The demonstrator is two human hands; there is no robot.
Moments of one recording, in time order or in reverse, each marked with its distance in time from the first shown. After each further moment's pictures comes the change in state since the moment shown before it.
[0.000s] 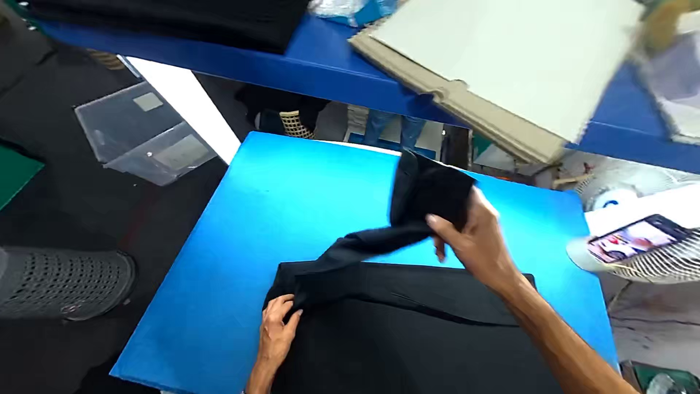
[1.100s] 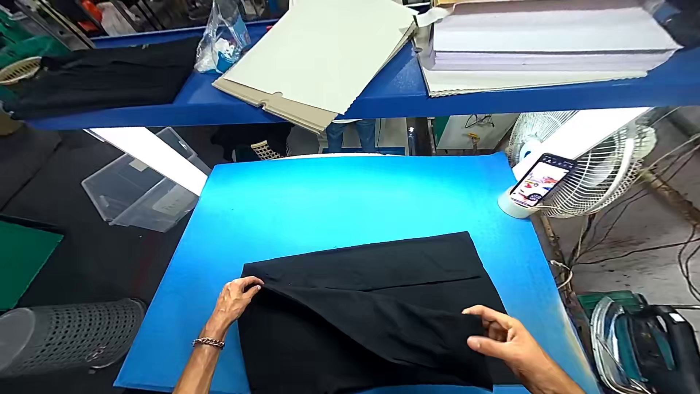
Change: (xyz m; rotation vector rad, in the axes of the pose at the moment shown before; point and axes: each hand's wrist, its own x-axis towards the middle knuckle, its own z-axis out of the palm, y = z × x) left_hand 0.063 0.046 -0.042 0.275 -0.328 0.056; right_hand -0.329 0.131 -0.154 0.534 0.035 0.460
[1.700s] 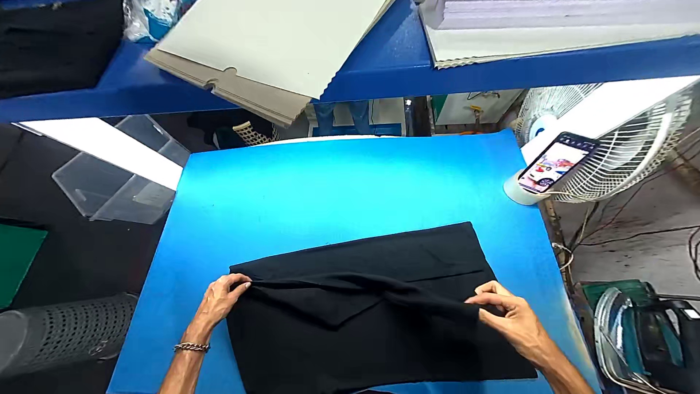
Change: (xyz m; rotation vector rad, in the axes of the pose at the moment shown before) left_hand 0.023 -0.007 -0.004 -0.001 -0.061 0.008; right_hand 0.041 0.026 -0.043 -0.517 0.208 -0.169
